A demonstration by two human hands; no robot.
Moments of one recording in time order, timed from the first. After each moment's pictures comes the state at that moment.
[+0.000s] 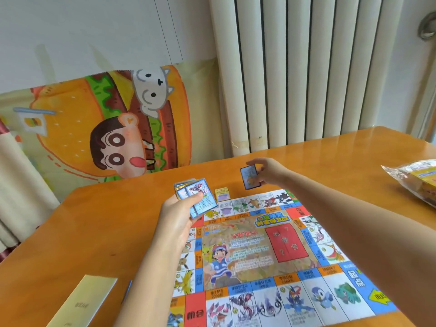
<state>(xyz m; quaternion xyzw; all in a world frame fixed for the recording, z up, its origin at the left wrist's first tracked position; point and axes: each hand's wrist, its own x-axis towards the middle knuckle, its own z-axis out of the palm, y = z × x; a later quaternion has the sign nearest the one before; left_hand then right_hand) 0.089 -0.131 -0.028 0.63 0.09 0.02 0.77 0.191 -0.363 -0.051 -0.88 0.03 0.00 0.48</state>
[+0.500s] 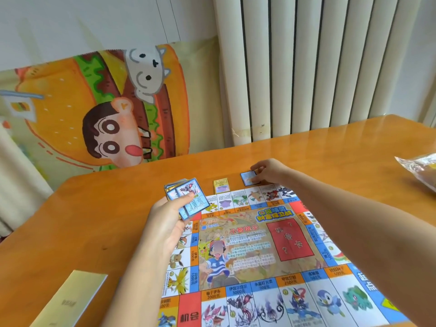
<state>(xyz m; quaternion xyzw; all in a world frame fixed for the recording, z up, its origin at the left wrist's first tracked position) 0.100 -0.121 -0.048 0.61 0.13 0.00 0.78 0.220 -0.370 -0.086 -0.92 0.05 0.04 0.38</state>
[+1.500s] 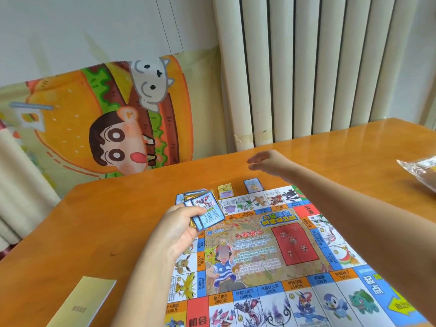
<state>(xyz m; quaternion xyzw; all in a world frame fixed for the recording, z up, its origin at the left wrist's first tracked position) 0.096 -0.120 -0.045 0.62 0.10 -0.10 0.77 0.210 -0.366 -0.055 -0.87 -0.02 -0.03 0.48</state>
